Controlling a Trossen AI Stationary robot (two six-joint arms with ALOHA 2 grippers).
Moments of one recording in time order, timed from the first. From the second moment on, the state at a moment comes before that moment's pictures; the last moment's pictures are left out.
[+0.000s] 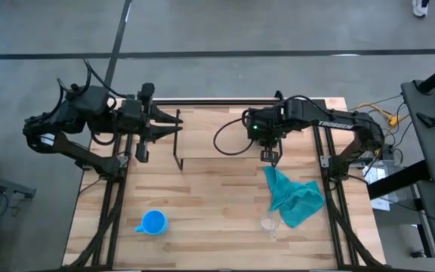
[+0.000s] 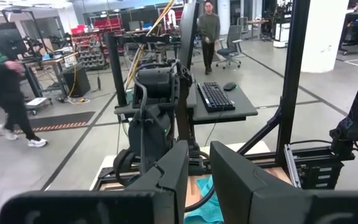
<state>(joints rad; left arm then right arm) -0.11 1.14 1.71 -0.59 -0.12 0.09 -0.11 1.64 1.72 -1.42 0.10 -0.06</state>
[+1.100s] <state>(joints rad) -0.11 1.14 1.71 -0.59 -0.12 0.09 -0.12 1.64 1.76 -1.35 0.13 -0.14</state>
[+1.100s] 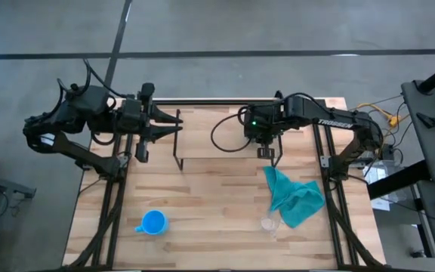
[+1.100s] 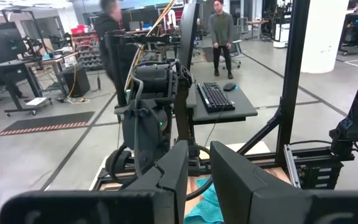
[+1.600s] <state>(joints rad) -0.11 1.14 1.71 -0.59 -0.12 0.09 -0.14 1.64 1.76 -1.51 0.09 -0.10</state>
